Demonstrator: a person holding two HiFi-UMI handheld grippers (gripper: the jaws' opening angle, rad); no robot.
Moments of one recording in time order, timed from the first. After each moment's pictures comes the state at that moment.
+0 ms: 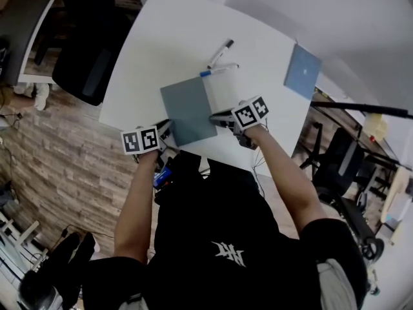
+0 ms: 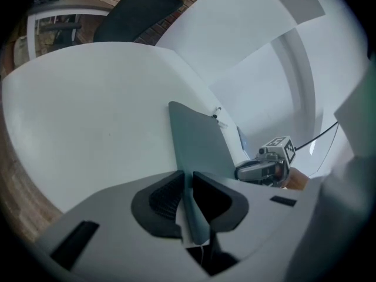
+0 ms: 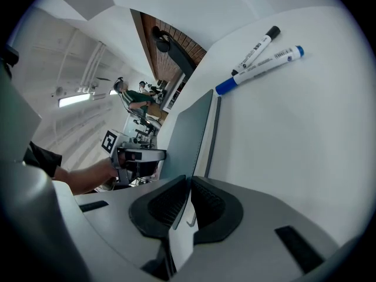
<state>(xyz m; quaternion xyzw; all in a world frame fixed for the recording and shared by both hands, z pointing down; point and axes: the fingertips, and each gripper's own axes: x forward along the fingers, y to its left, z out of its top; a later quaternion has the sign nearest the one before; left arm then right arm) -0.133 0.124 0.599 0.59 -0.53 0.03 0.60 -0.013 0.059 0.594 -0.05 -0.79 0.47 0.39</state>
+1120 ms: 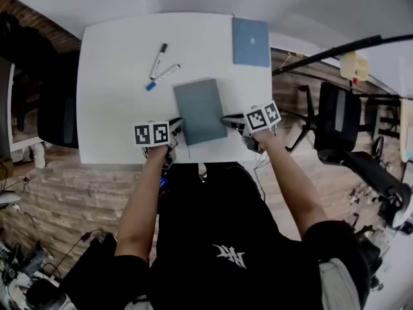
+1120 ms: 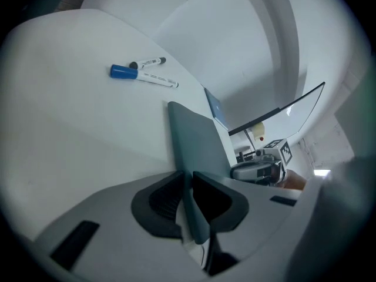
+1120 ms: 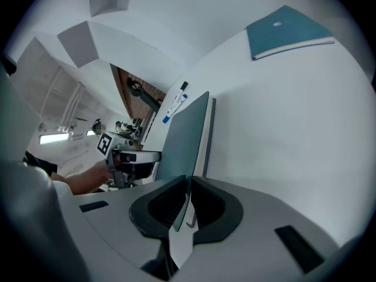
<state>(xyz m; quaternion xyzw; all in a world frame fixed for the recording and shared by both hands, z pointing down) 0.031 0.037 0.600 0.70 -0.38 0.14 0.59 0.171 0.024 0.599 0.15 -0.78 0.54 0.29</state>
